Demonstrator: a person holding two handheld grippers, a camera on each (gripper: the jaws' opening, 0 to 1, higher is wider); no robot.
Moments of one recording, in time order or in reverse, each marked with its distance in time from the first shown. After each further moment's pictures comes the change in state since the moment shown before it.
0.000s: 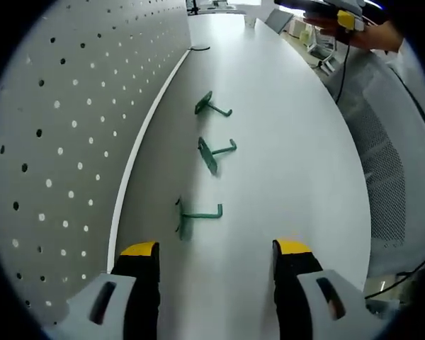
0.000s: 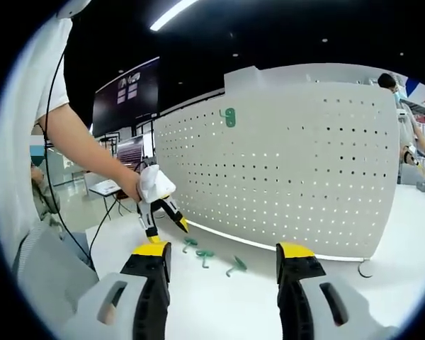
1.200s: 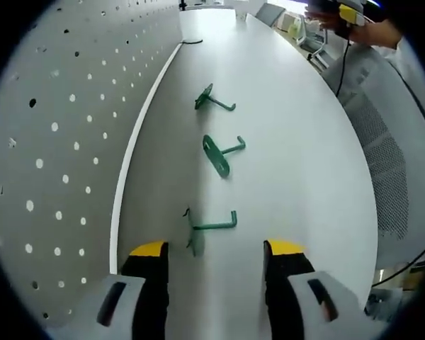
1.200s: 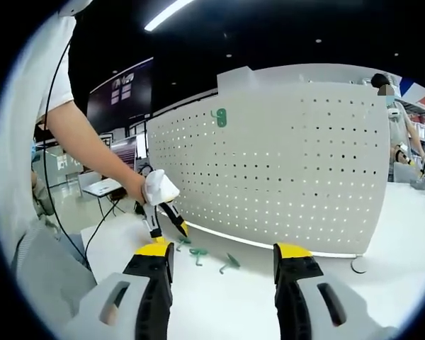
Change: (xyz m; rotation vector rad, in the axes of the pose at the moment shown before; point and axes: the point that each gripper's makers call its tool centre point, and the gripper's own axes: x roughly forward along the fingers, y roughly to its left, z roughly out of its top) left arm 0.017 0.013 0.004 0.029 0.021 -0.045; right arm -0.007 -0.008 -0.001 0.006 -0.003 -0.041
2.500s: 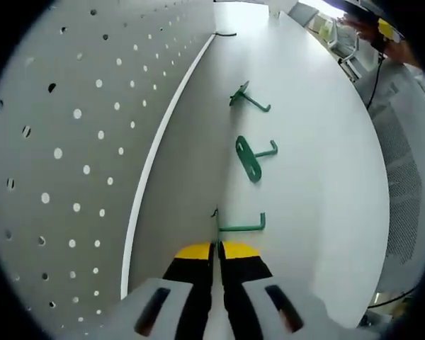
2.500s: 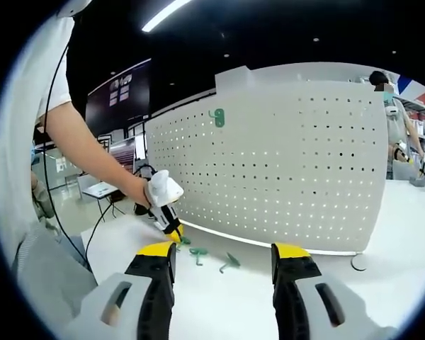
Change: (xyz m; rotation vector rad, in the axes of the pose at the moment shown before) left arm -0.001 0.016 0.001 -0.098 0.051 0.120; right arm -0.002 -0.002 -0.001 0.014 0.001 -0.007
